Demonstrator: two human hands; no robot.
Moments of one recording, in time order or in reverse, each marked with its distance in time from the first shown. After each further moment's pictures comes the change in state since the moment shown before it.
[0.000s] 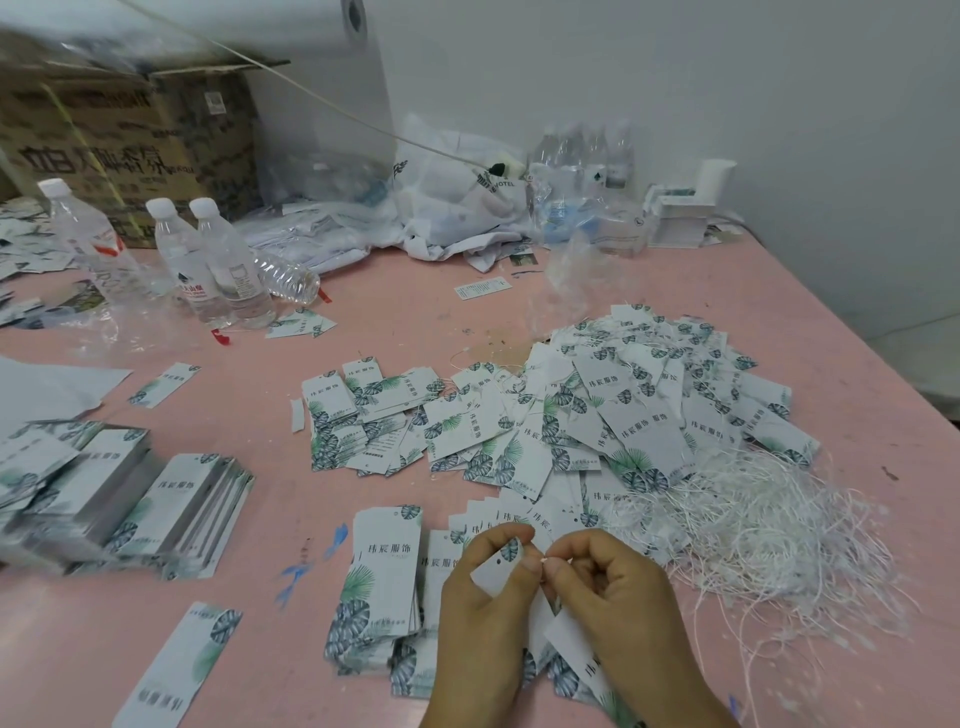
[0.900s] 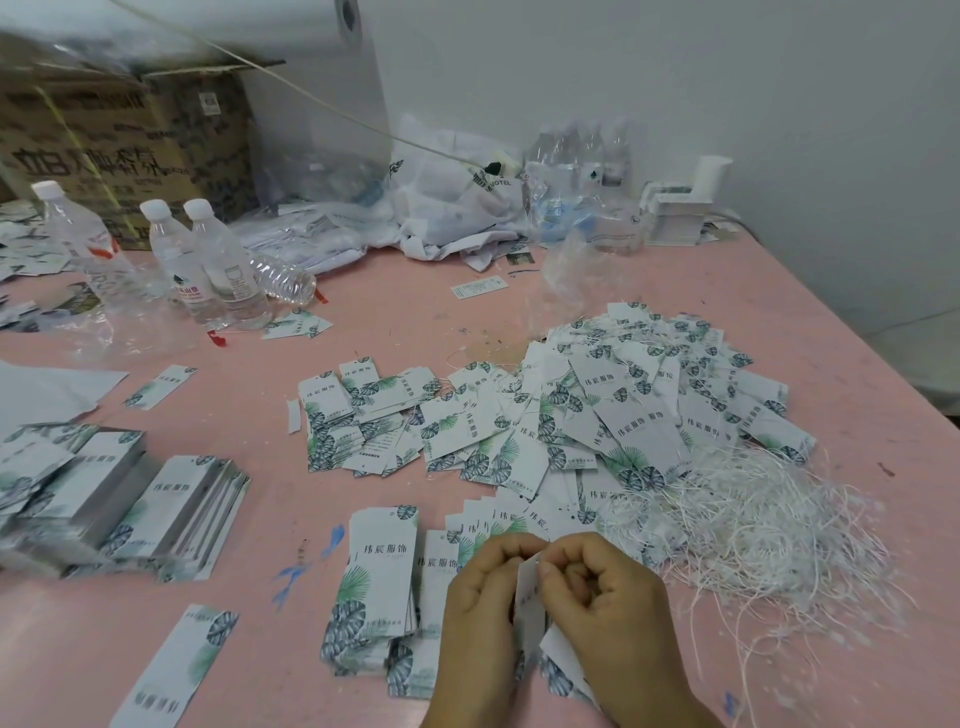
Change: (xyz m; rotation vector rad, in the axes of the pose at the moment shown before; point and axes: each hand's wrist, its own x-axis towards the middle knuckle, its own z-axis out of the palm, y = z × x) left_hand -0.011 0.018 0.007 -0.073 -0.104 -0.037; right_hand -0.008 -0.004 0.007 -0.132 0.141 -0.152
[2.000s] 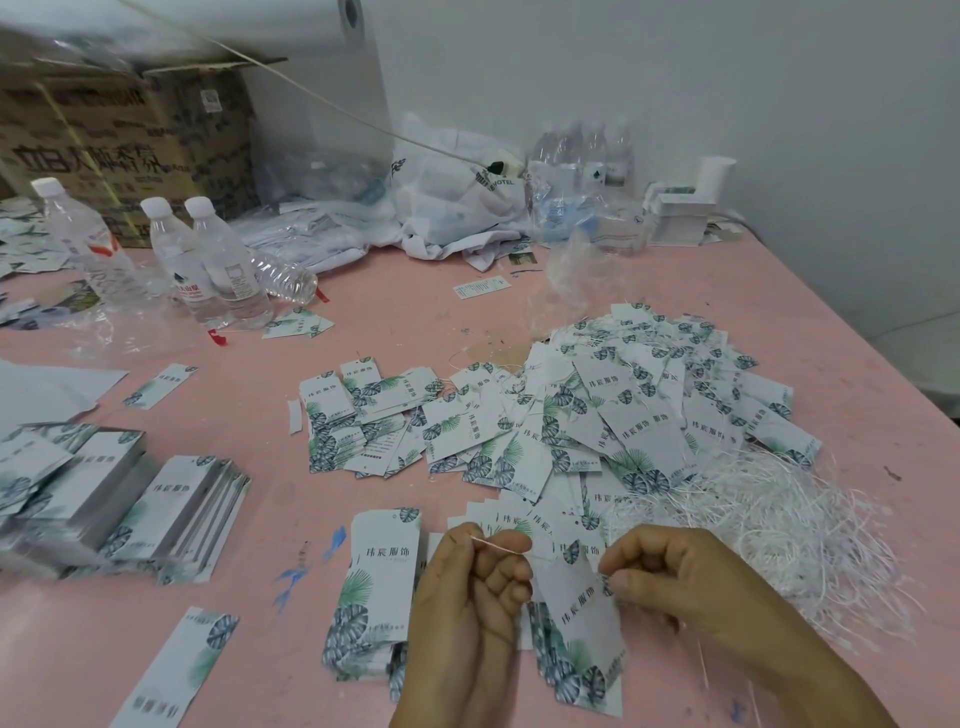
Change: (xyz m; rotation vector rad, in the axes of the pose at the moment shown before) left_hand 0.010 0.013 -0.006 -0.620 0.172 -0.122; right_hand 0.041 0.003 -0.074 0.173 -0.525 0.375
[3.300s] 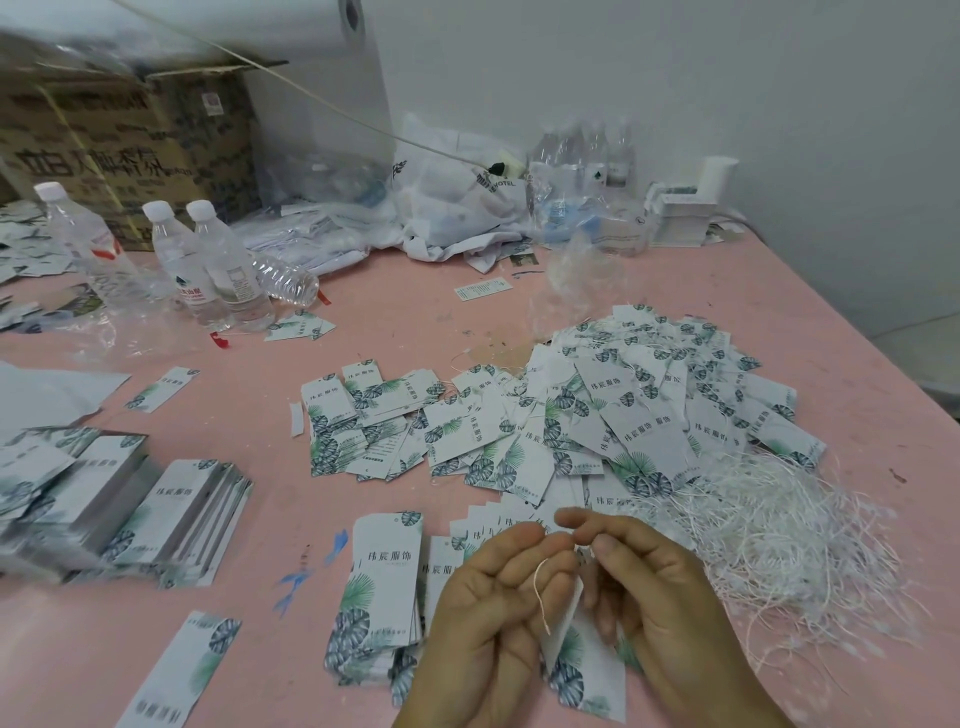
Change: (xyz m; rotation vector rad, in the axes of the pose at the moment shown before) left_hand -0.008 0.006 0.001 -0.034 -0.327 -0.247; right_hand 0.011 0.016 0.050 0.566 0.150 -0.280
